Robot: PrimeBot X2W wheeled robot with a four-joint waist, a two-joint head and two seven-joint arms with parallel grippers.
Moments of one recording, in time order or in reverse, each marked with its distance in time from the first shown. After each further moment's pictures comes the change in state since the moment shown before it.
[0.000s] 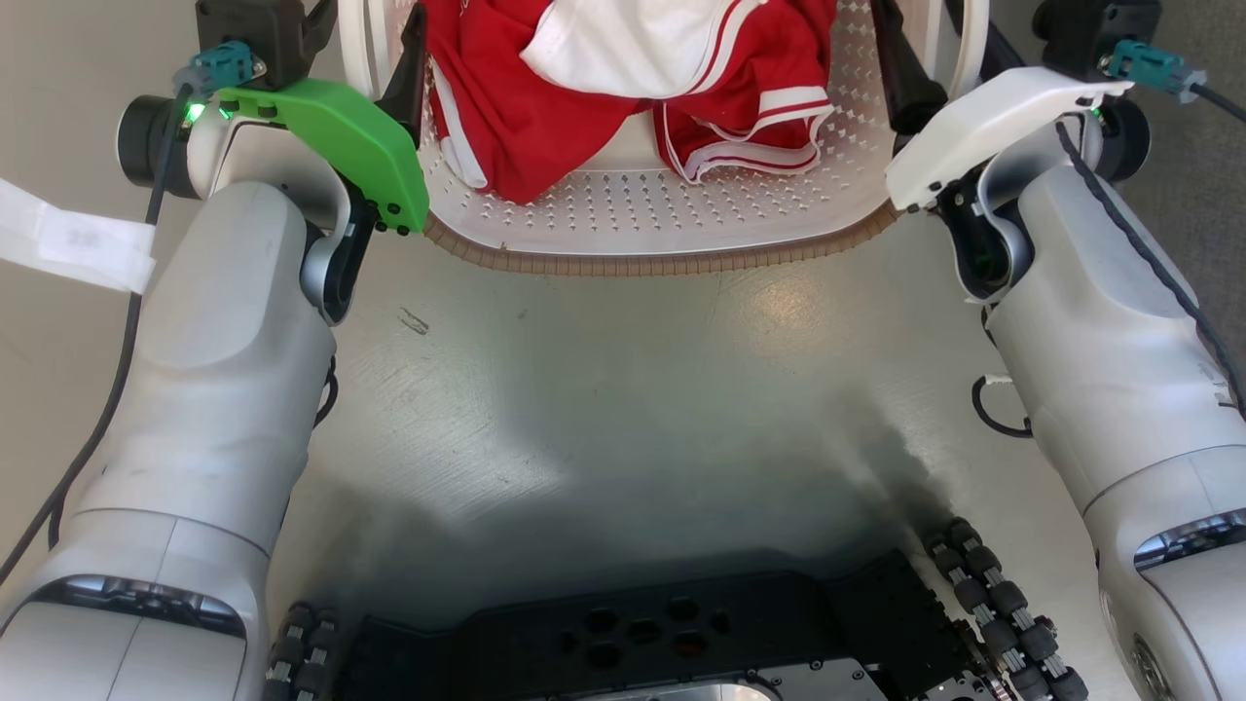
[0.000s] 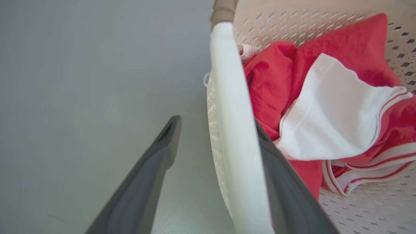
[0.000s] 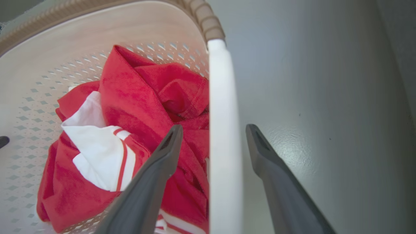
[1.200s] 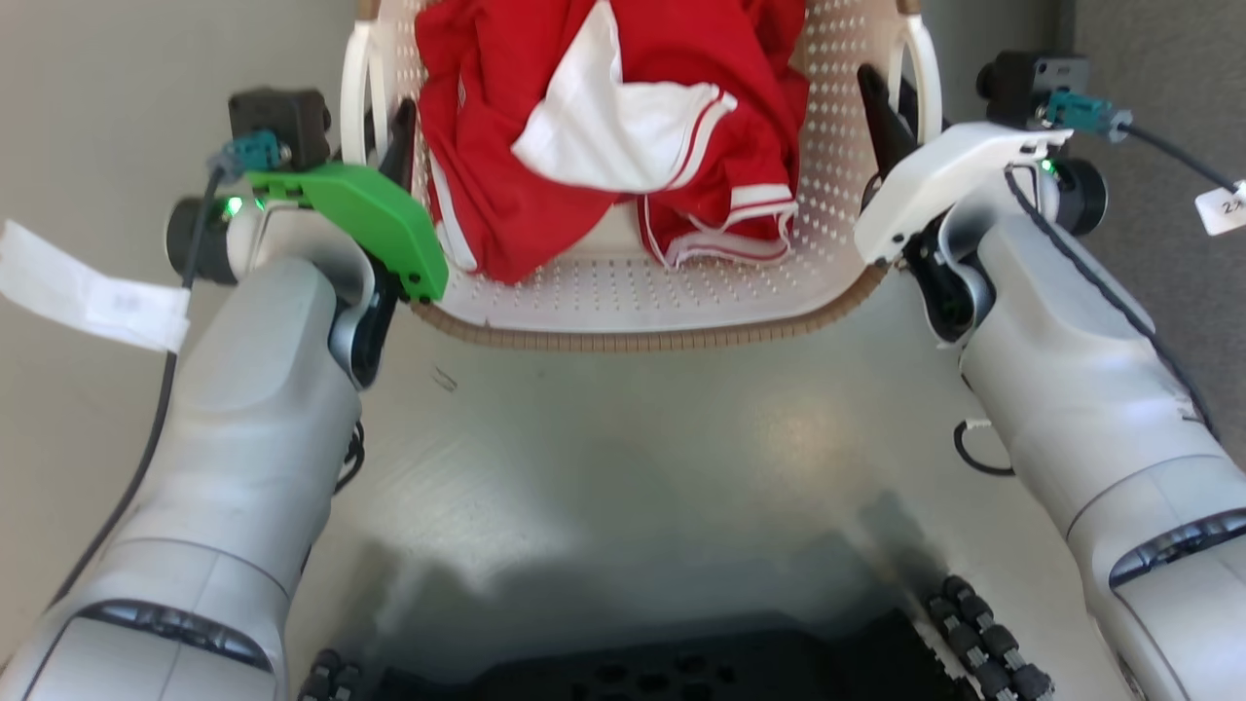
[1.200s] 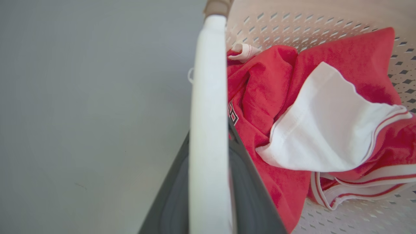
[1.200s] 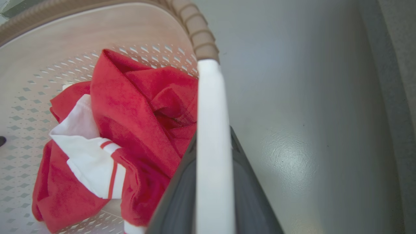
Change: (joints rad) left arm 0.039 -0.014 -0.133 0.133 -0.183 -0.005 -0.066; right arm -0.007 0.017 0.148 0.146 0.096 -0.003 -0.003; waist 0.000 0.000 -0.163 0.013
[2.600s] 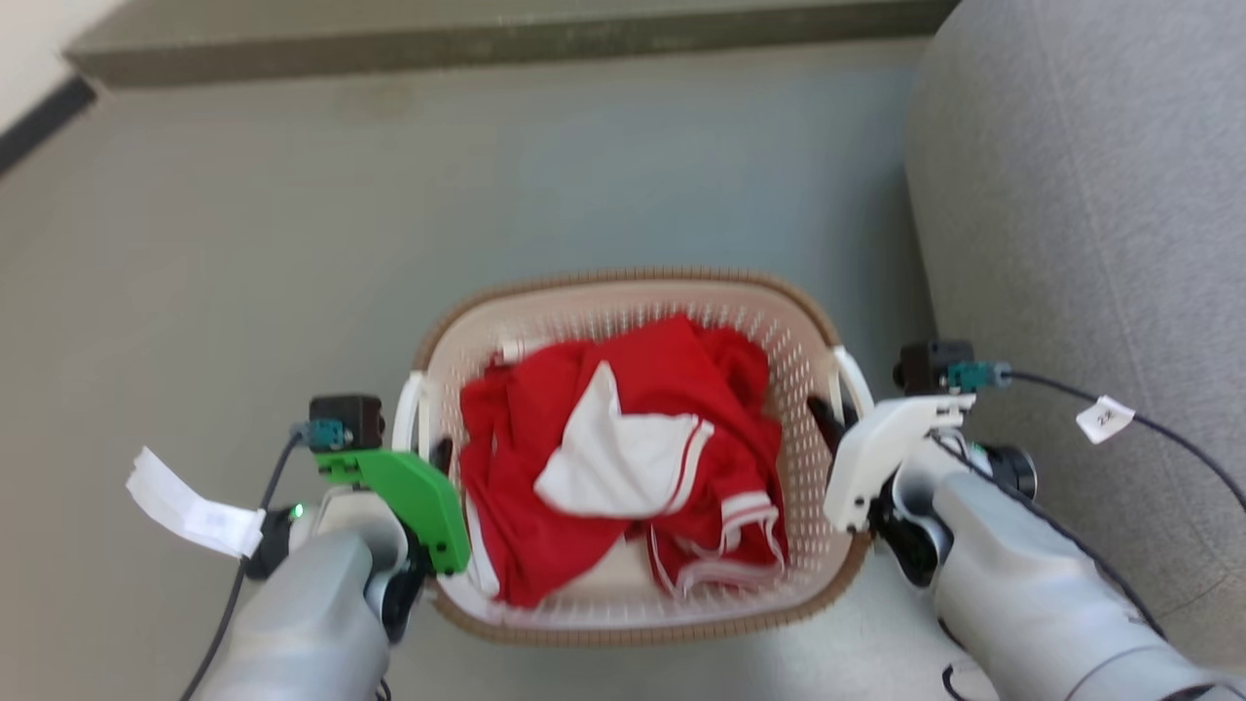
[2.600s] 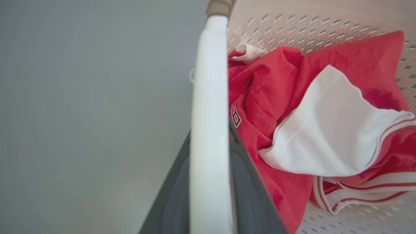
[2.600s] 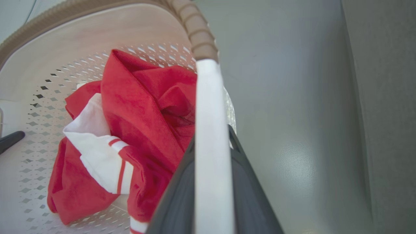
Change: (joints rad) left arm 0.336 -0.001 -0.145 0.090 -0.215 0.000 0.082; right arm 0.327 0.005 0.259 0.016 0.242 -0.009 0.134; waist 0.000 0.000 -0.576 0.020
